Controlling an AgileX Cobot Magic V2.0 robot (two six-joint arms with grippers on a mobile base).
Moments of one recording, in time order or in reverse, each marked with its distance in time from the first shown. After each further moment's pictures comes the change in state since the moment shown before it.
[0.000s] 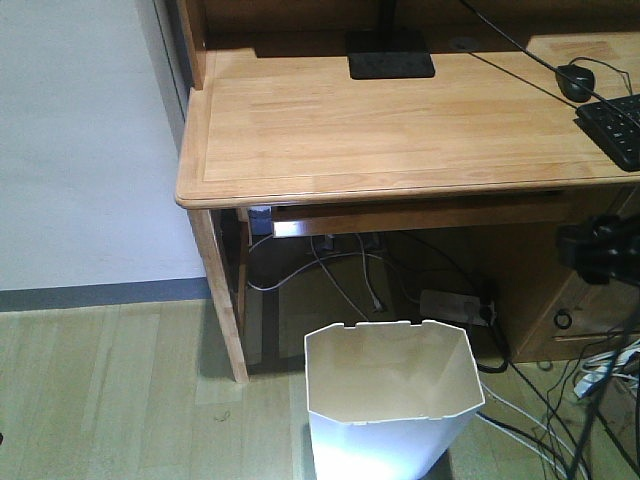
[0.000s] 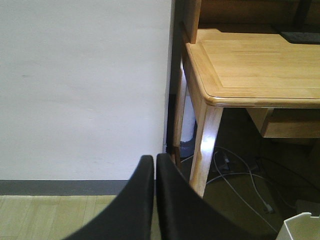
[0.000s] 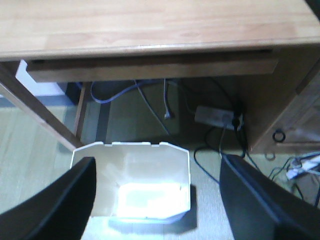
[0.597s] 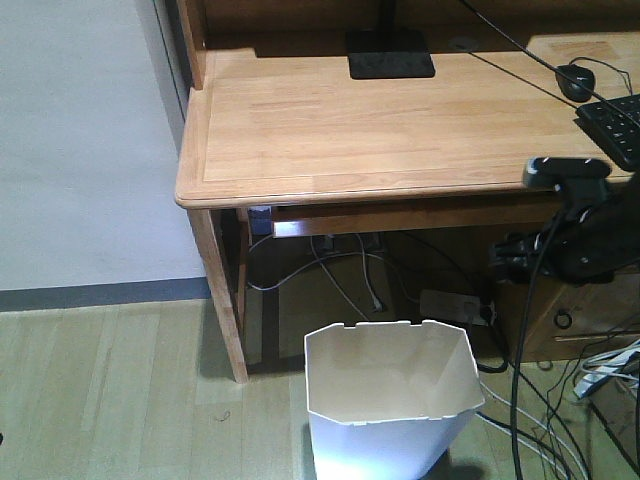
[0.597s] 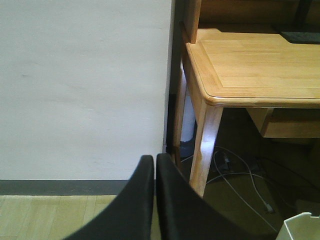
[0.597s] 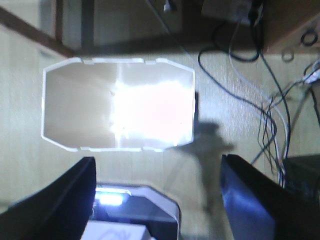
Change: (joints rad) left arm 0.000 0.000 0.000 0.000 0.000 0.000; right arm 0.000 0.637 -0.188 0.017 0.015 -0.037
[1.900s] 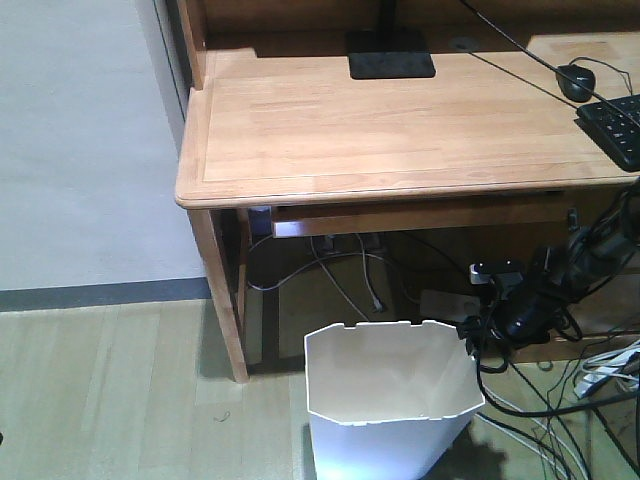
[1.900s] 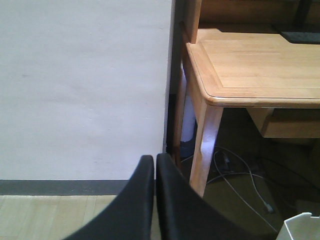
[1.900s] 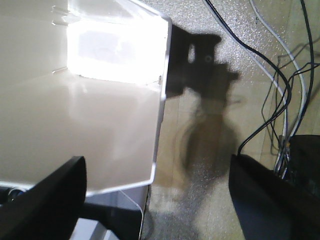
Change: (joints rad) left arm 0.000 0.000 0.000 0.000 0.000 0.000; right arm -0.112 0.969 -0.406 0.112 -0.260 -0.344
